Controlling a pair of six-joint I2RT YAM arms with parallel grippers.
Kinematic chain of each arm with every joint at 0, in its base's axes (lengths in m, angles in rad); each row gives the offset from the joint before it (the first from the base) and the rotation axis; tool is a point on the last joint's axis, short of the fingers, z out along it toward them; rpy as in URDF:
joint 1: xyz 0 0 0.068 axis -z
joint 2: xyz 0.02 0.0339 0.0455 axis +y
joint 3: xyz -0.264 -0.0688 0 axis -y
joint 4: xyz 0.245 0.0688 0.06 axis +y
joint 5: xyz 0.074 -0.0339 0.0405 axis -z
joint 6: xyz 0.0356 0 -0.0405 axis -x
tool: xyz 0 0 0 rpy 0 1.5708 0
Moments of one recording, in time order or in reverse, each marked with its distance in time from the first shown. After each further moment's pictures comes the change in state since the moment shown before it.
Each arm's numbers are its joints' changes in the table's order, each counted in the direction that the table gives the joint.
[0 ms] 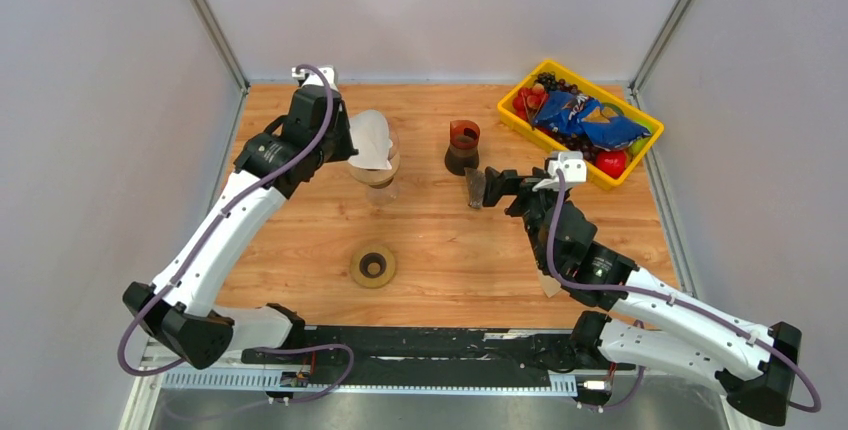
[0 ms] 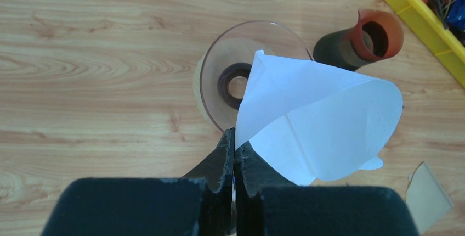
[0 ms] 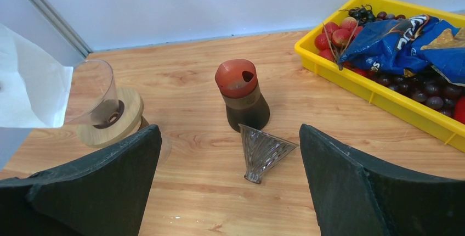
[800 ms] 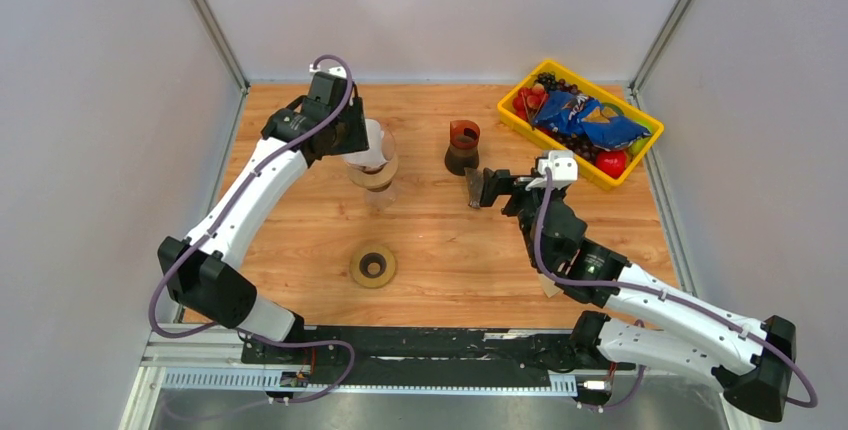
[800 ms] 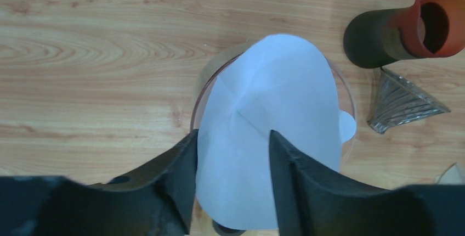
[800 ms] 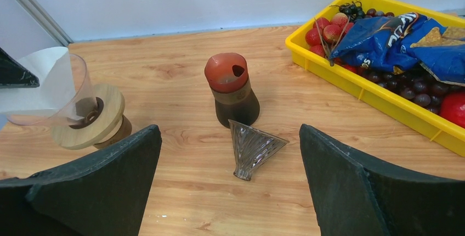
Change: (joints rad) left arm -0.092 0.217 0.049 0.039 0.108 -0.013; right arm 0.006 0.041 0.000 0.000 0.025 0.021
